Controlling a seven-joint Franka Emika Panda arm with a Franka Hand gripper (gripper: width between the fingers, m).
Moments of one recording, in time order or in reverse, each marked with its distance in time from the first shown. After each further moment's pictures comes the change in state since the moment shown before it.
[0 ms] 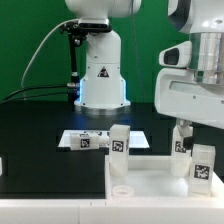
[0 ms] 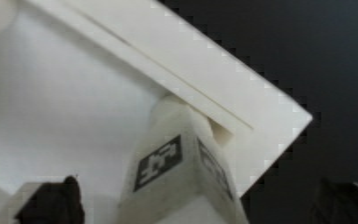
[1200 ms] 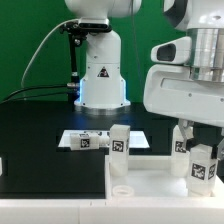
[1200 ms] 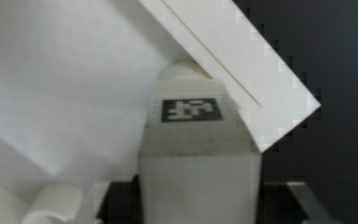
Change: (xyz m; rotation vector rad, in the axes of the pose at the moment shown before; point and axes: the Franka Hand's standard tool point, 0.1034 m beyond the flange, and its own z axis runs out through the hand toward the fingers) arm 0.011 0.002 -0.004 -0.022 0.024 -0.013
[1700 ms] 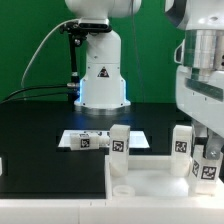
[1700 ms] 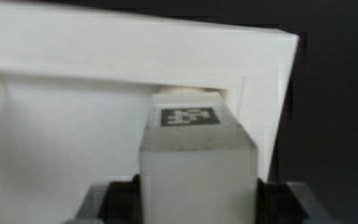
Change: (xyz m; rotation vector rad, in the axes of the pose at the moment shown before) arm -0.004 -0.001 0.000 0.016 -0.053 0.808
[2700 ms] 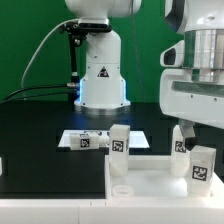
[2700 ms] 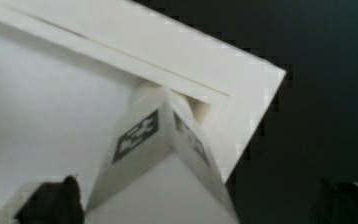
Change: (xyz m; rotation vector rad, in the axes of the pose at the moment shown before) arm -0.001 -0.007 0.001 0.046 0.012 -0.604
